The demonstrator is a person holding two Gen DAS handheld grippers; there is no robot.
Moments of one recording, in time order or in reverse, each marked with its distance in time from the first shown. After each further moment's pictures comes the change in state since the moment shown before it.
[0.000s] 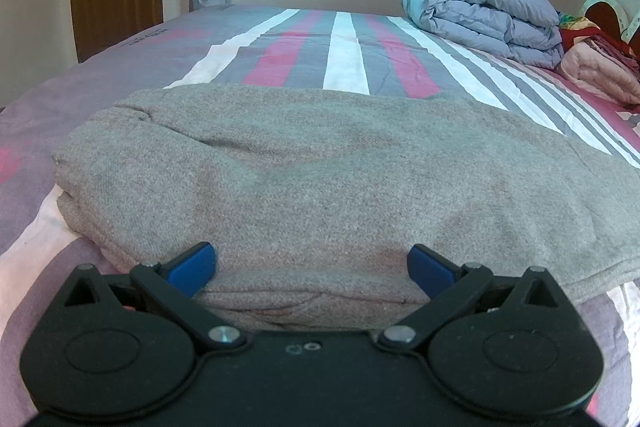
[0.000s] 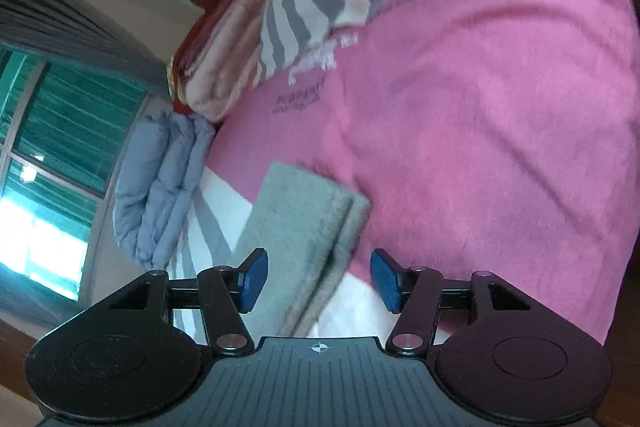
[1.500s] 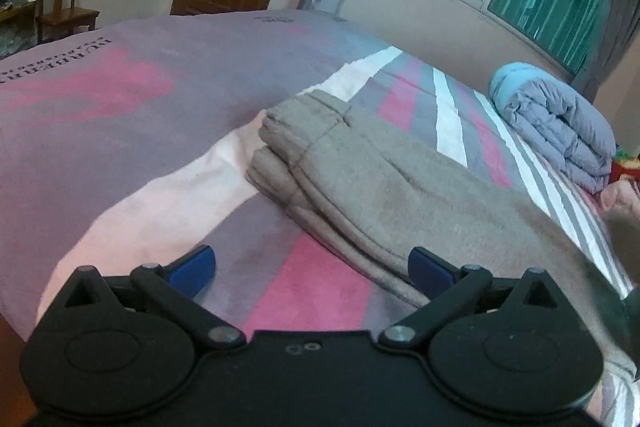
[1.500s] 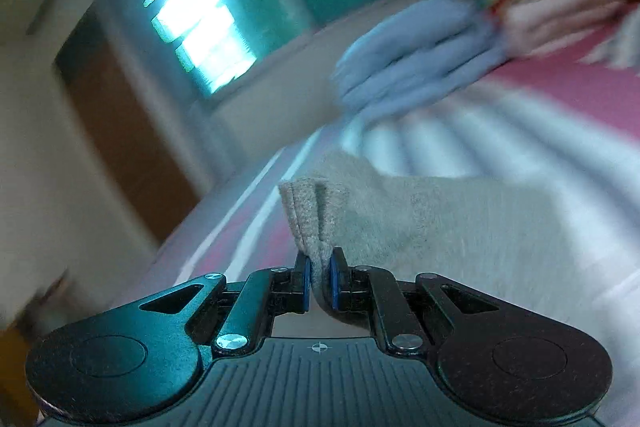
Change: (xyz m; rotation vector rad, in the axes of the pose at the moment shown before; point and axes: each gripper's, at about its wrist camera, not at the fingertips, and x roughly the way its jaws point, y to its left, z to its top) left arm -0.073 0.111 -0.027 -0.420 -0.052 0.045; right arm 0.062 0.252 -0.274 -0.795 0.255 0.398
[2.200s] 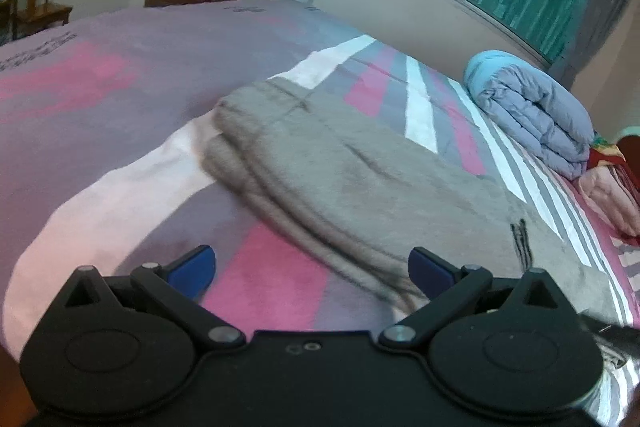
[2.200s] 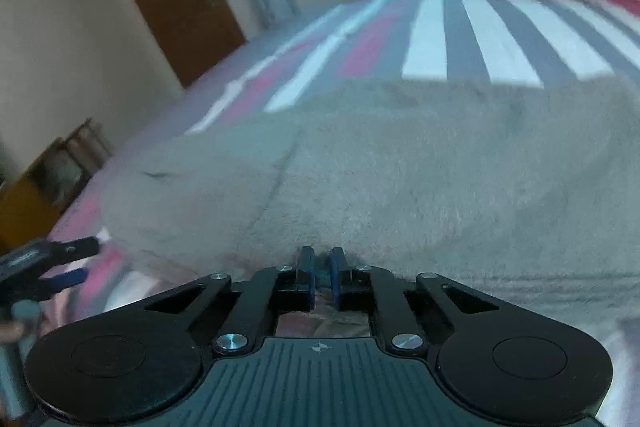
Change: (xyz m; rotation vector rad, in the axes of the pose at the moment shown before) left arm 0.007 -0.022 -0.005 0.049 0.022 -0.070; right arm 0.059 0.047 -0.079 -0.164 0.329 0.060
